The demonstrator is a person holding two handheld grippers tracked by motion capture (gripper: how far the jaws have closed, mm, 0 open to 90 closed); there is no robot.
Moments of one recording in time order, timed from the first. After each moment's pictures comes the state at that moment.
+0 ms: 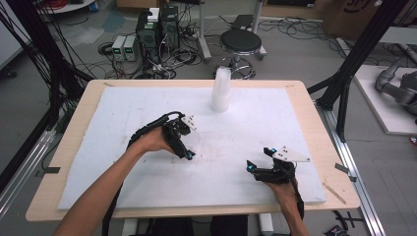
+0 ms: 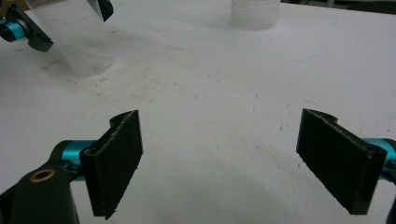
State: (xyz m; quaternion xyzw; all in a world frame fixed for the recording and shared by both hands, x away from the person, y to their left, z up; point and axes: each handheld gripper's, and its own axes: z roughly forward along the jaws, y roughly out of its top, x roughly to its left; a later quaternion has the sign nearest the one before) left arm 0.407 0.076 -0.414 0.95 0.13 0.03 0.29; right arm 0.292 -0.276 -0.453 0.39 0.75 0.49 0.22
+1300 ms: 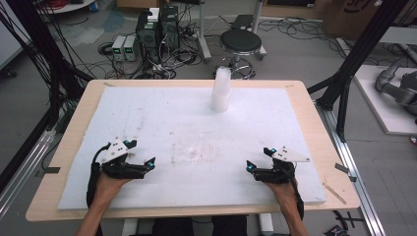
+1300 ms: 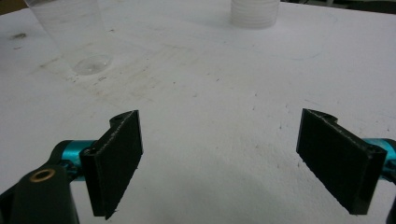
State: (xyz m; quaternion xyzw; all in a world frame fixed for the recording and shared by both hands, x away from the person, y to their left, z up) left arm 0.285 0.217 -0.456 0.74 0.36 0.23 0.52; right arm 0.292 -0.276 -0.454 0.39 0.75 0.48 0.22
